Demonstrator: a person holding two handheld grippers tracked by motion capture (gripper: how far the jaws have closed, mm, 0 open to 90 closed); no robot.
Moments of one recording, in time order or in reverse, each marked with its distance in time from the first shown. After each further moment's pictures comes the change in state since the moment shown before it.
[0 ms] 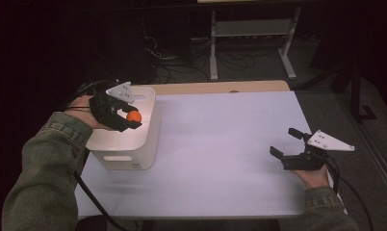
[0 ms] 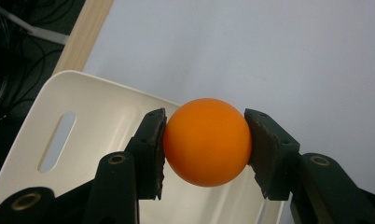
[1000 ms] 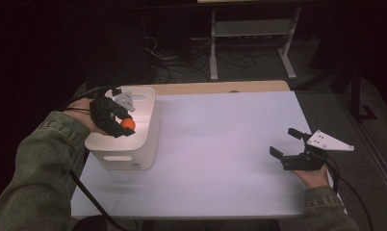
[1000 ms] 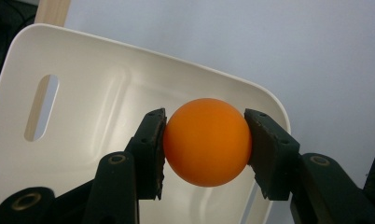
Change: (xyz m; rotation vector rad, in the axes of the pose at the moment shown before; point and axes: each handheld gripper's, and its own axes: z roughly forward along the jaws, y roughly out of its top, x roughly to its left) left arm -0.001 -0.007 0.008 0.174 -0.028 0.049; right arm 0.000 0.000 0.001 0.006 0.001 -0.006
